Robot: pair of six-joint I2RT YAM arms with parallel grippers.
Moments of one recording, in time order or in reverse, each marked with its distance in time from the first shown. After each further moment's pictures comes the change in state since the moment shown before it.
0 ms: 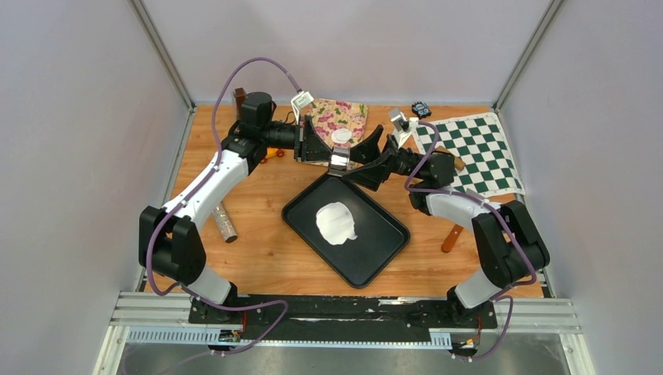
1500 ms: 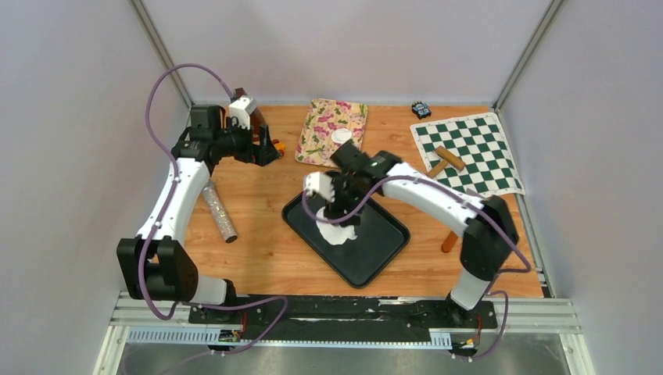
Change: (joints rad) left arm 0.322 -0.164 -0.044 -0.466 -0.595 0.431; right arm 0.347 0.095 0.666 -2.288 0.611 -1.659
